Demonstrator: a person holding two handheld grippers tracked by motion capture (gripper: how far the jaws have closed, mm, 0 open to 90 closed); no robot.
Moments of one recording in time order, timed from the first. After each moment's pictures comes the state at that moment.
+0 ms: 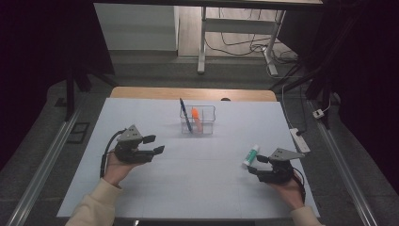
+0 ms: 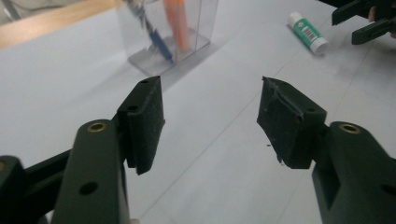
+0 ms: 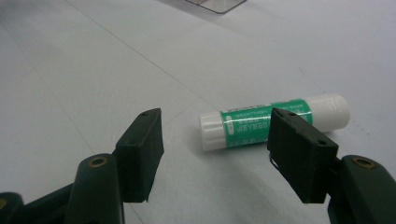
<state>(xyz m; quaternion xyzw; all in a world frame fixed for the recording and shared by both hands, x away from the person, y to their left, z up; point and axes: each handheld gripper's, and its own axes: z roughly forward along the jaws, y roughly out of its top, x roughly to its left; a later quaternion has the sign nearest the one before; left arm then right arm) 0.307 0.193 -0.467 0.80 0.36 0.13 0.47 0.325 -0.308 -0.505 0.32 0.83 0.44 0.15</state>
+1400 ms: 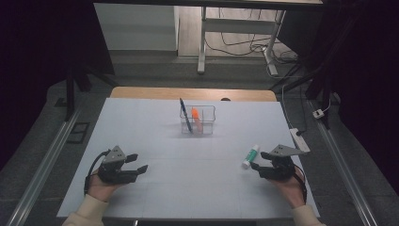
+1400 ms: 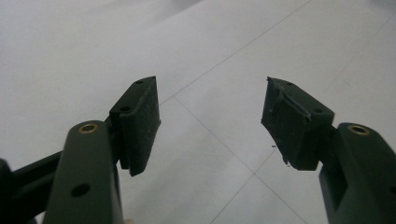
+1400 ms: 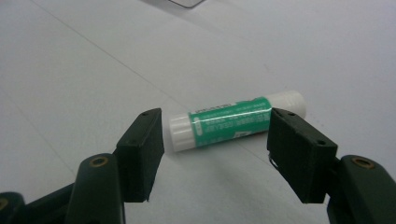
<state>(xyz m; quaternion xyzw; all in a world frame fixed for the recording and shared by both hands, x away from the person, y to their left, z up) 0.264 0.224 -0.507 0.81 0.39 0.14 0.41 0.329 -0.305 -0.492 0.36 0.83 0.39 0.18</state>
